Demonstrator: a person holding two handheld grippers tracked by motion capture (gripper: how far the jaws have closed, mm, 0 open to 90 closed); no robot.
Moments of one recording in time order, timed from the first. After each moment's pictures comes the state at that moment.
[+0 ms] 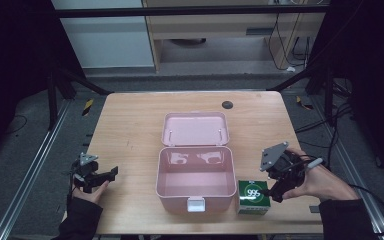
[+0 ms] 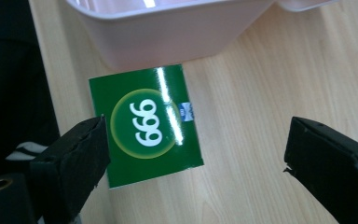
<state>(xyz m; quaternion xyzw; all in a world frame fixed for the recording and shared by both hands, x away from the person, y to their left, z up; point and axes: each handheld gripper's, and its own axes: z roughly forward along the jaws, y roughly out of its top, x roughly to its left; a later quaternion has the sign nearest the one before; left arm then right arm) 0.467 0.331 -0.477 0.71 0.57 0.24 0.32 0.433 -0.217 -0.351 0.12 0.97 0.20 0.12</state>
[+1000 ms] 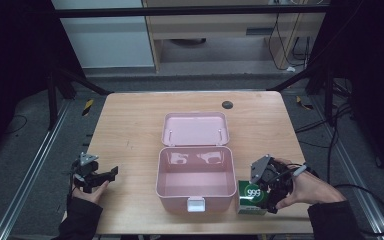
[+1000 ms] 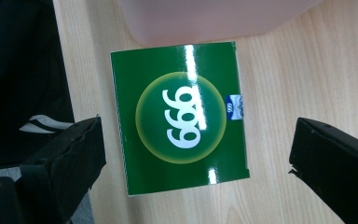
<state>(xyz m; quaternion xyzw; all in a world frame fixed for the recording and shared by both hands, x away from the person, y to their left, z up) 0.466 0.330 -0.476 0.71 0.57 0.24 0.32 0.430 -0.200 -0.388 0.09 0.98 0.14 0.07</state>
